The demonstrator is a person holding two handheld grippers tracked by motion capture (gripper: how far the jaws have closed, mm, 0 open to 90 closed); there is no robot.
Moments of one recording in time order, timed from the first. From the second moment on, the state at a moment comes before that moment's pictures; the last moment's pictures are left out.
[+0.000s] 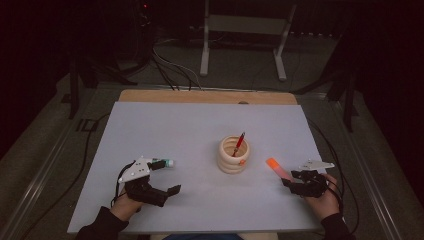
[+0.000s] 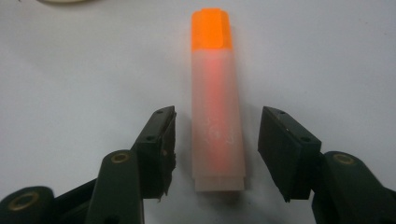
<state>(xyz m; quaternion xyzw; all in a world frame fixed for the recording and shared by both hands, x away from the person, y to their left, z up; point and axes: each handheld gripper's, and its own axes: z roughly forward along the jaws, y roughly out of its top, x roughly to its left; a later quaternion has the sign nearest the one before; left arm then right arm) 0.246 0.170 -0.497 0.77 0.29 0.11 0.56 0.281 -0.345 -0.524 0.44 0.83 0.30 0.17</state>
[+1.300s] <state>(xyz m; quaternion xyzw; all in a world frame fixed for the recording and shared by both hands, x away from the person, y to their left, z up) 0.248 0.175 -0.499 0.76 0.30 0.11 0.56 0.292 -0.335 -0.516 0.48 0.82 0.27 0.15</state>
